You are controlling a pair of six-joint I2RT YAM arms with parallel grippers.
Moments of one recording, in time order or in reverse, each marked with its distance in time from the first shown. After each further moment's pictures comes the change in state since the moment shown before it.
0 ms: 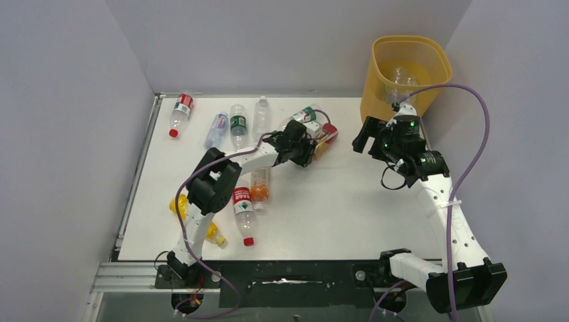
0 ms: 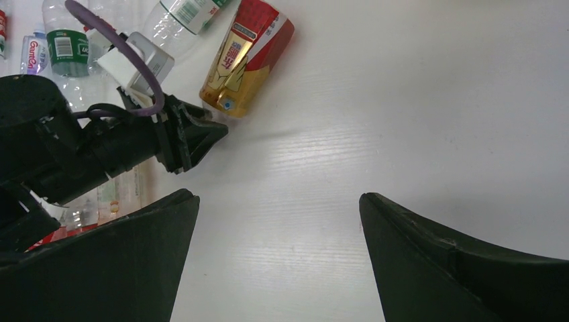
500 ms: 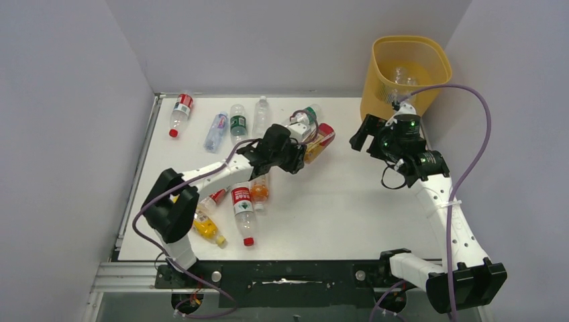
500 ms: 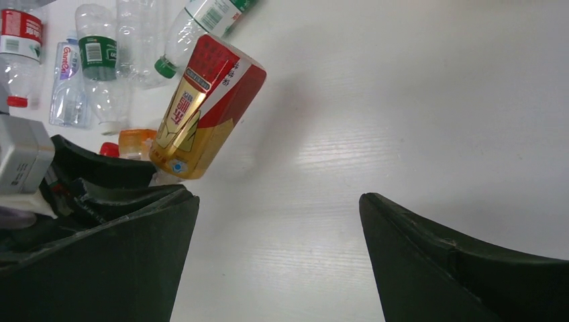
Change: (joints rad) left arm -0.029 -0.438 -0.368 0.011 0.005 -0.024; right arm 0.000 0.000 0.000 0.016 -0.032 0.031
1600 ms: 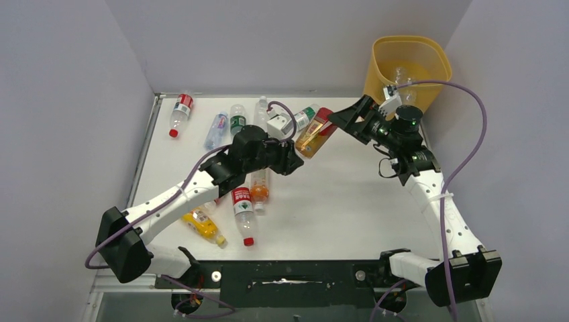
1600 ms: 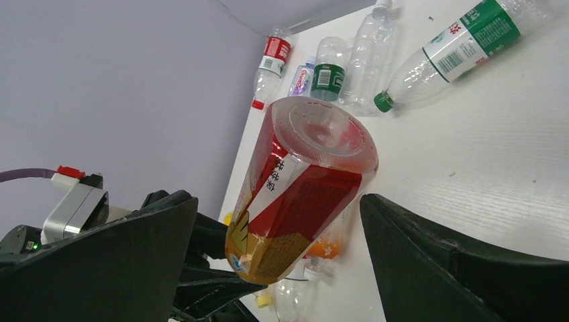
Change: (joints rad) left arm -0.040 -0.439 -0.138 -0.006 0.078 -0.157; right arm 0.003 0.044 -0.065 0.512 -0.463 0.358
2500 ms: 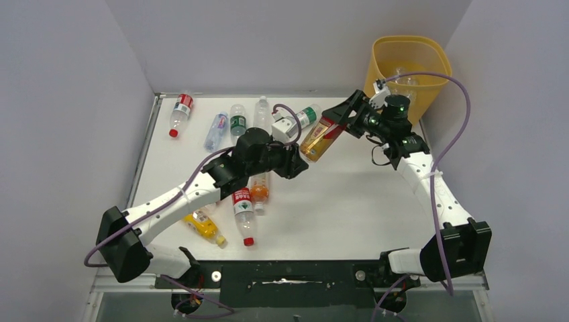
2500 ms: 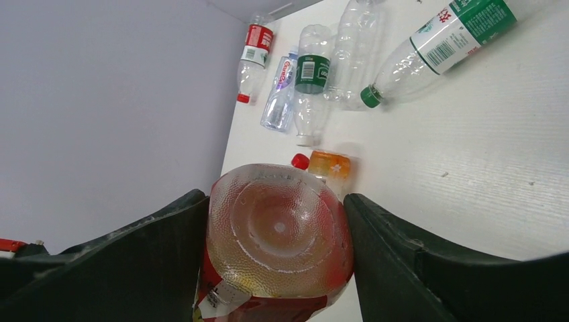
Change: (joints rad) left arm -0.050 0.000 0.011 -0.002 -0.001 -0.015; right arm 0.014 0.164 0.089 -0.018 -0.002 0.000
